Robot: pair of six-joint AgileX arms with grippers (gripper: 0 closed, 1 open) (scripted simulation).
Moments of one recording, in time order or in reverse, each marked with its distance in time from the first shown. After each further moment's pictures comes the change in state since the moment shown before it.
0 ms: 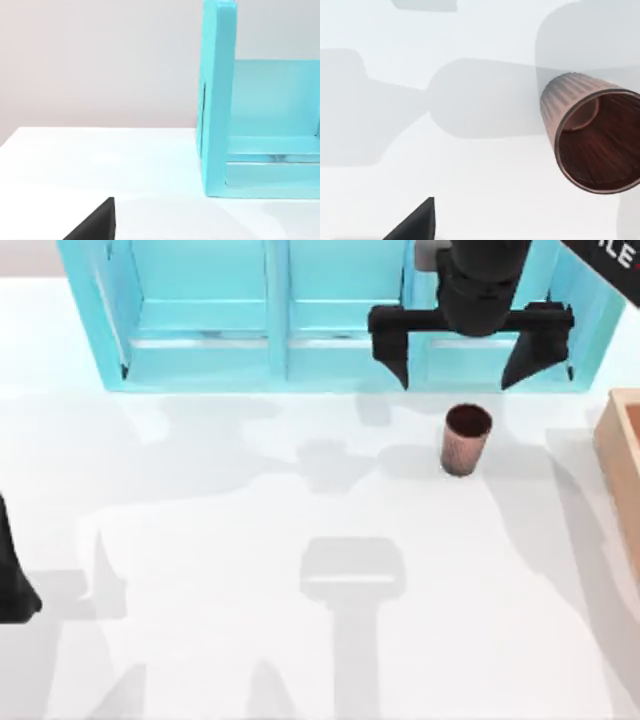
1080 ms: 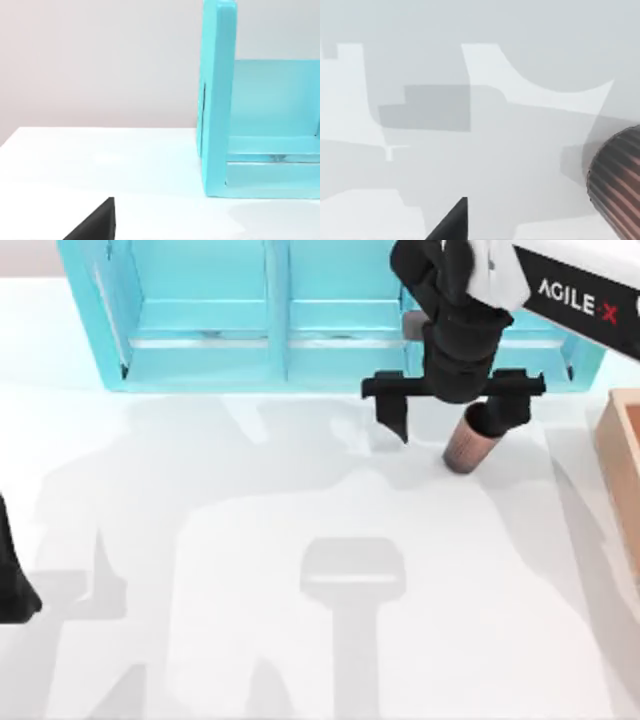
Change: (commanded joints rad) left arm 0.000 0.000 0.000 0.000 0.000 0.000; right arm -0.004 -0.003 -0.336 0.333 0.000 -0.004
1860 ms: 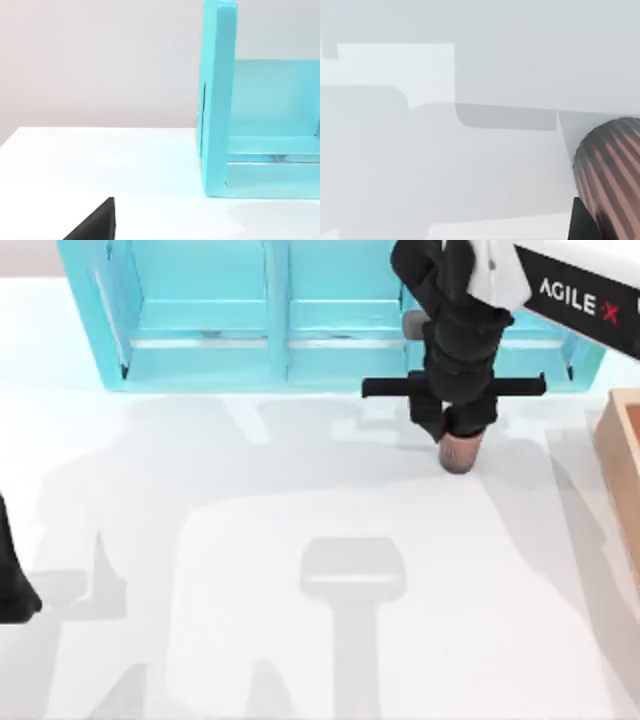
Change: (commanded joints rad) left arm 0.000 0.000 0.000 0.000 0.000 0.000; right arm 0.000 0.000 0.000 0.000 0.000 0.000
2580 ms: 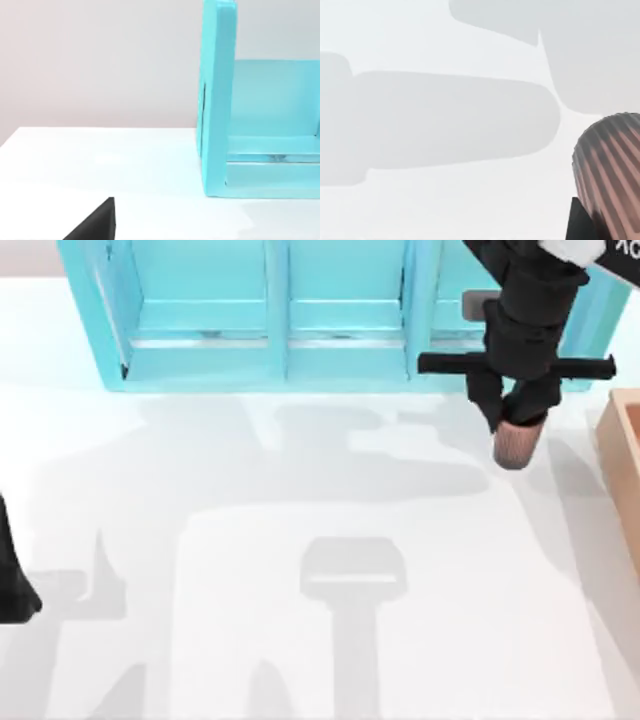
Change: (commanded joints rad) left arm 0.000 0.000 0.000 0.000 0.000 0.000; right arm -0.093 -0.105 -0.012 -0.183 -0.048 -0.036
